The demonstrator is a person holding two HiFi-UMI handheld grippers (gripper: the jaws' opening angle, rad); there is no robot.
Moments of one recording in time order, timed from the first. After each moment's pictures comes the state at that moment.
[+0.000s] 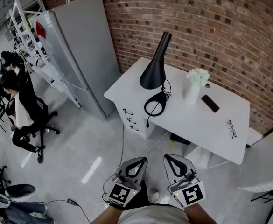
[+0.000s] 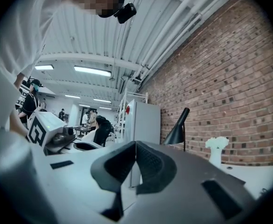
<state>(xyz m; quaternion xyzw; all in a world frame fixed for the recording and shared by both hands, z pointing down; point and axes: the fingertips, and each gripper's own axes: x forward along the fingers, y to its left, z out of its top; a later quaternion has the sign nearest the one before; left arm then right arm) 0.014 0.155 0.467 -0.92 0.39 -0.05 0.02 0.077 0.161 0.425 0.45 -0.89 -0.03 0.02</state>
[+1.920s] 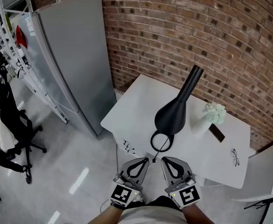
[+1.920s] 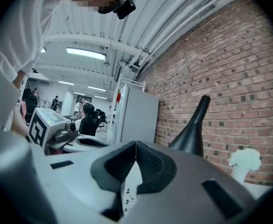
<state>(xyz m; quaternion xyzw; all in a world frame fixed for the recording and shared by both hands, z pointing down) -0.067 -0.095 0.460 -0.93 0.36 0.01 0.01 -0.020 -0.083 0.428 0.48 -0.88 -0.04 0.07</state>
